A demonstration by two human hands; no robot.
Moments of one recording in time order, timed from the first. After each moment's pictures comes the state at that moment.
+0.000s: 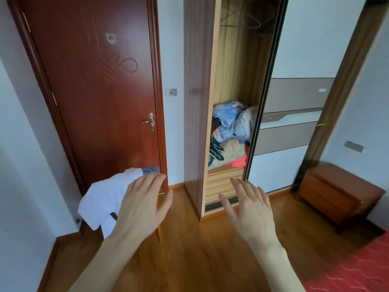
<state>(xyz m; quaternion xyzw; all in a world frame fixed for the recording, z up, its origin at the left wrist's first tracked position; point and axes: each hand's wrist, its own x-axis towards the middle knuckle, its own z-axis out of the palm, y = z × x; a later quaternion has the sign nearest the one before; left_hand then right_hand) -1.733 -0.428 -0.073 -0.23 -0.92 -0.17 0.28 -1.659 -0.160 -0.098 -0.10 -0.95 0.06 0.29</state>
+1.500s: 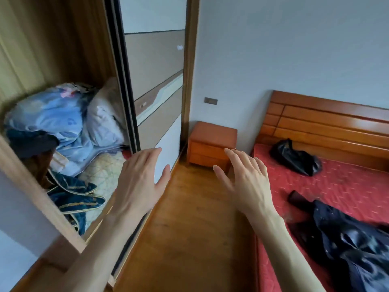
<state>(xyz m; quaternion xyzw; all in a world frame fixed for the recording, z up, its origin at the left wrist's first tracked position) -2.281 0.094 -0.098 -0.60 -0.72 -0.32 0.14 -2.034 0.189 -0.086 -0.49 -0.83 -0.05 0.28</state>
